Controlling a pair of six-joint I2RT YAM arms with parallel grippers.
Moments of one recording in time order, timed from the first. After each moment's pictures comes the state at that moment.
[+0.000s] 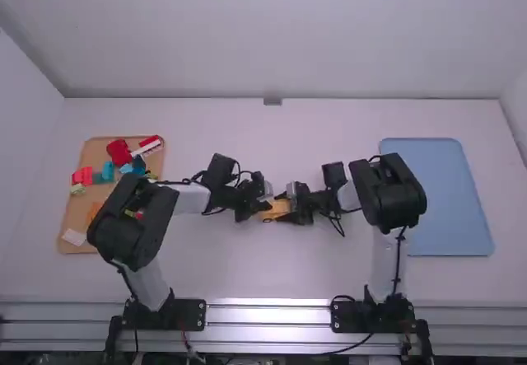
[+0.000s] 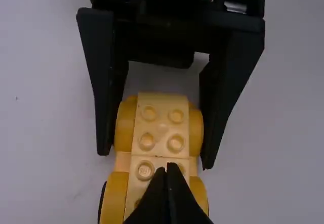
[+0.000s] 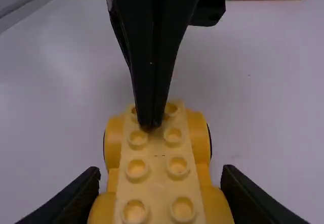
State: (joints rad) left arm -0.34 1.83 0.76 0.05 0.82 0.75; right arm 0.25 2.17 0.76 0.35 -1.23 -1.04
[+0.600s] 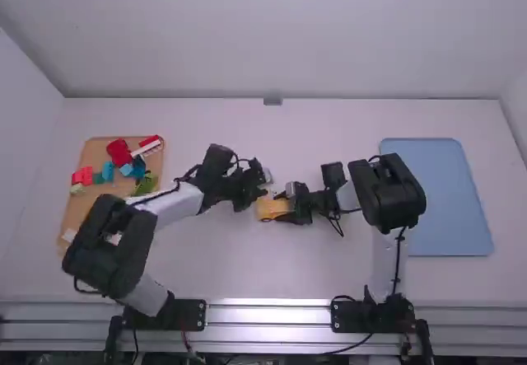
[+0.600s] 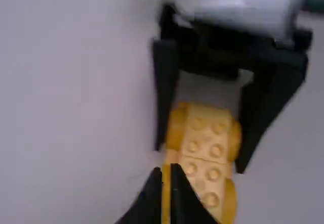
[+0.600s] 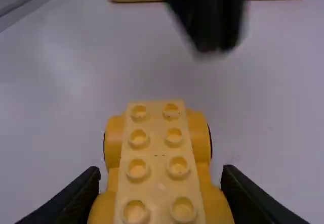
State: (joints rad) left arm -0.35 1.59 0.77 -0.01 0.59 0.61; right arm 0.25 2.17 0.75 0.35 -1.21 -1.02
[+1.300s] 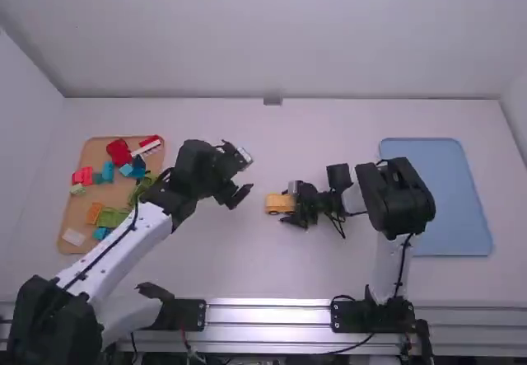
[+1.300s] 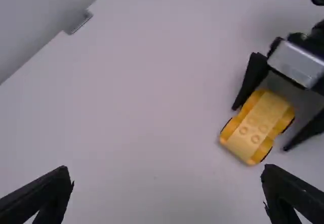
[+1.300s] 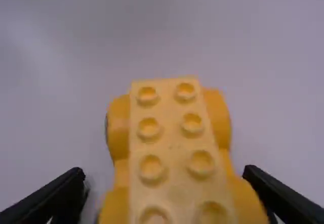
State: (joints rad) left arm -0.35 1.21 0.78 -0.28 0.21 0.42; right arm 0.23 2.09 0.69 0.34 -1.03 -0.97
